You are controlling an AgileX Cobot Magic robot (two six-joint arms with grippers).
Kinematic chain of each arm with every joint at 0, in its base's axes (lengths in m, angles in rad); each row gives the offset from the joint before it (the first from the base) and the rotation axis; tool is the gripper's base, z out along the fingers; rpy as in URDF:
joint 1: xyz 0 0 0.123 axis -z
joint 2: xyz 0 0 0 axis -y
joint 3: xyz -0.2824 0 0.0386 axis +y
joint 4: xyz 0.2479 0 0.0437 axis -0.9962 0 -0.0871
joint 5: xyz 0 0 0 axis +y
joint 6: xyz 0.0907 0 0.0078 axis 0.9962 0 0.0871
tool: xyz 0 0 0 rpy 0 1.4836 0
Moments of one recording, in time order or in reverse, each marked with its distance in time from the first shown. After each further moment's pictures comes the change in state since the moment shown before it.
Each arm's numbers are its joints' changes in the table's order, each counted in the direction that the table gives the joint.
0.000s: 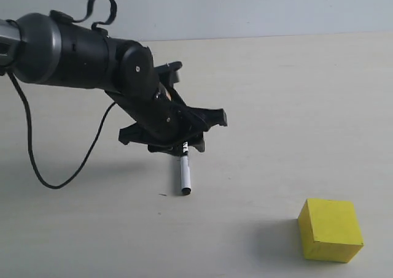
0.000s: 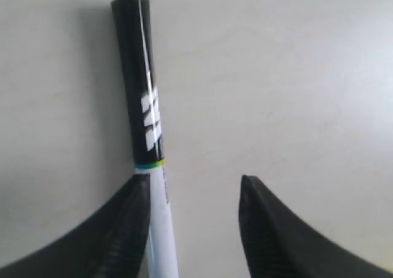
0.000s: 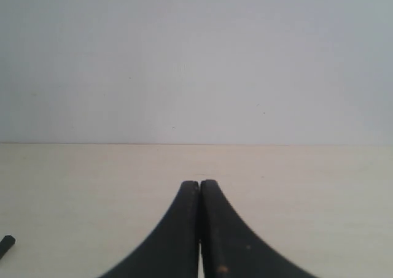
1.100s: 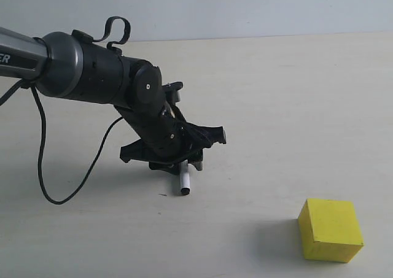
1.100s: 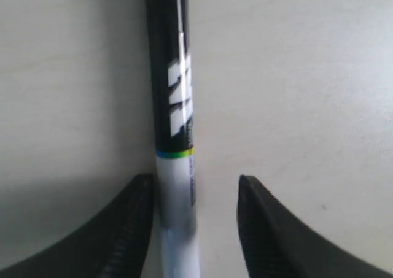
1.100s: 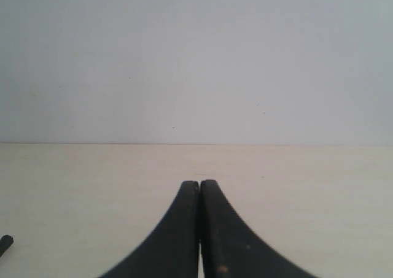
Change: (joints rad) left arm 0.011 -0.084 0.000 0.000 0.017 -0.049; right arm 0.000 0.000 0.000 0.000 0.000 0.000
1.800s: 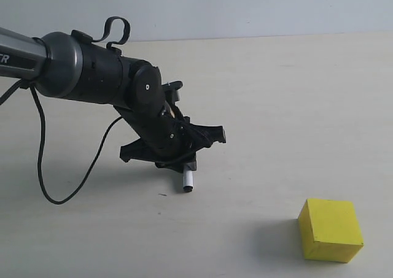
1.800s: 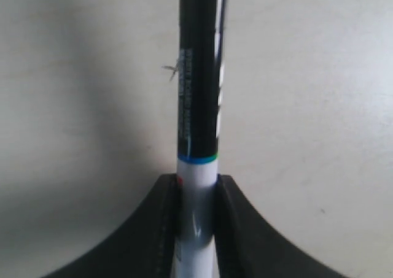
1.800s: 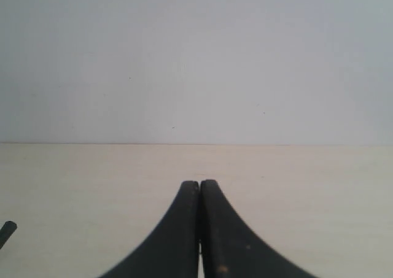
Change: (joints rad) left arm 0.000 0.002 0.004 0.000 -0.010 -0.003; right arm 0.000 0.000 0.000 0.000 0.000 0.000
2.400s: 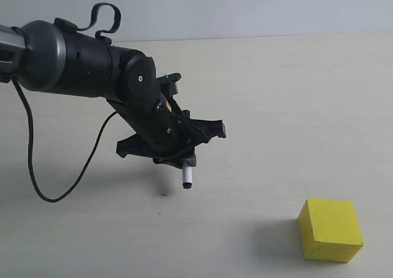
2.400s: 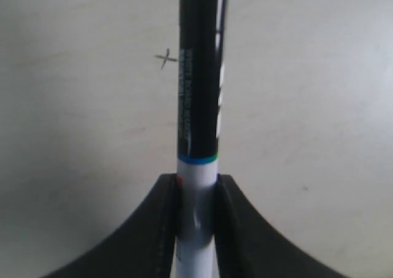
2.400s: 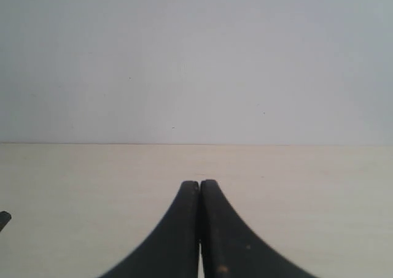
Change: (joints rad) left arm 0.004 0.057 0.016 -0.006 0.017 0.000; right arm 0.000 0.000 0.000 0.000 0.000 0.000
